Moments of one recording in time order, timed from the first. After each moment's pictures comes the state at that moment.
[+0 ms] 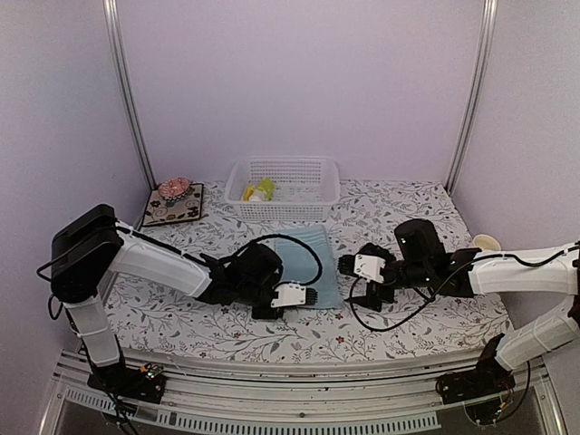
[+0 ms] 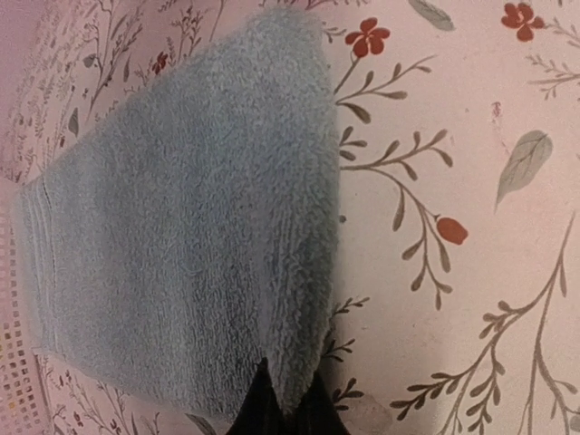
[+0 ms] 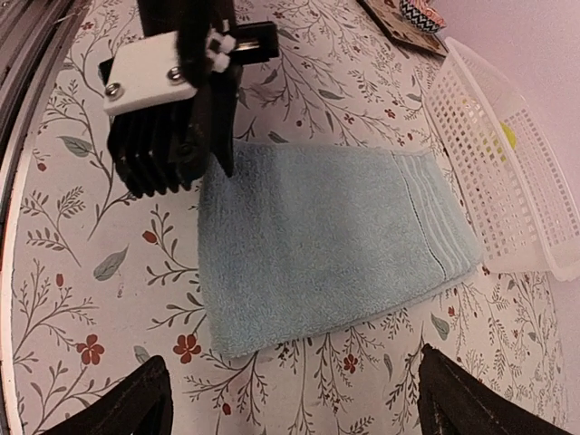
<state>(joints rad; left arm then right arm) -1.00 1.83 0.91 0.05 -0.03 0.74 0.79 1.31 0.66 0.02 -0.23 -0.67</state>
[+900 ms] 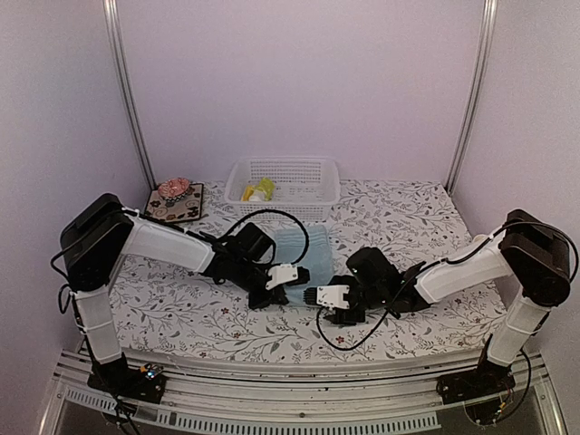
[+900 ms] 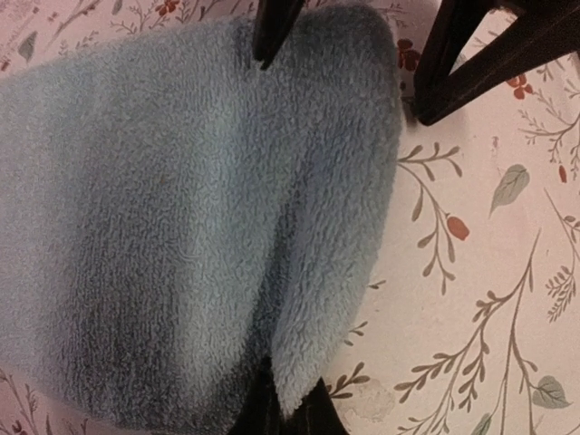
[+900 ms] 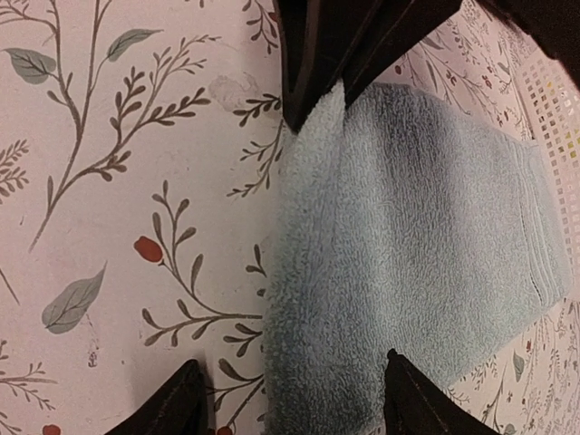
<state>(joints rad) -0.83 1.91 1.05 -0.17 0.31 0.57 0.95 1.71 0.74 0.18 -0.06 -0.73</state>
